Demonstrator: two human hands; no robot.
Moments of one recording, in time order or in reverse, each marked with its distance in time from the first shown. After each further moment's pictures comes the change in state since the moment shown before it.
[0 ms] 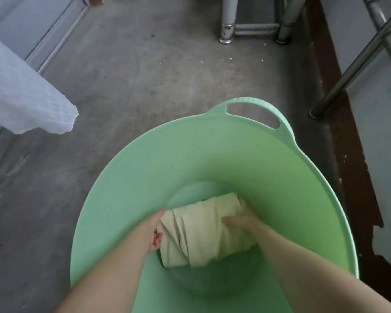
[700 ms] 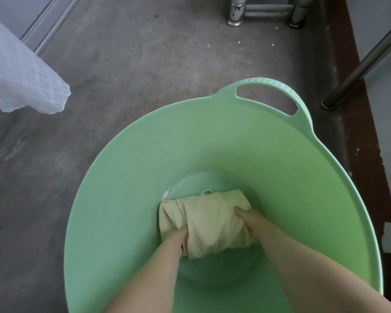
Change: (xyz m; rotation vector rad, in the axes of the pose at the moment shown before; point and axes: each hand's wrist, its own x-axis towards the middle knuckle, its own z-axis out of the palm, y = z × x) left_hand -0.001 -0.051 0.066 -0.336 -0.084 0.059; right_hand 0.018 0.026 0.014 0.294 -0.025 0.289
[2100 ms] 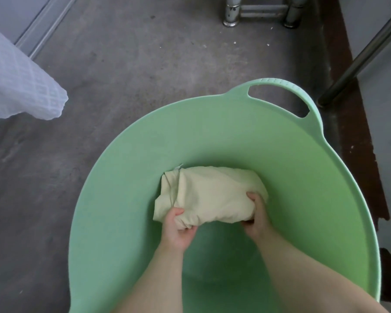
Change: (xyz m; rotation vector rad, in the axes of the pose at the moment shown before) left_hand -0.009 0.006 0.008 -0.711 -0.282 0.104; right_hand -0.015 0.005 -0.005 0.994 -0.148 -0.162
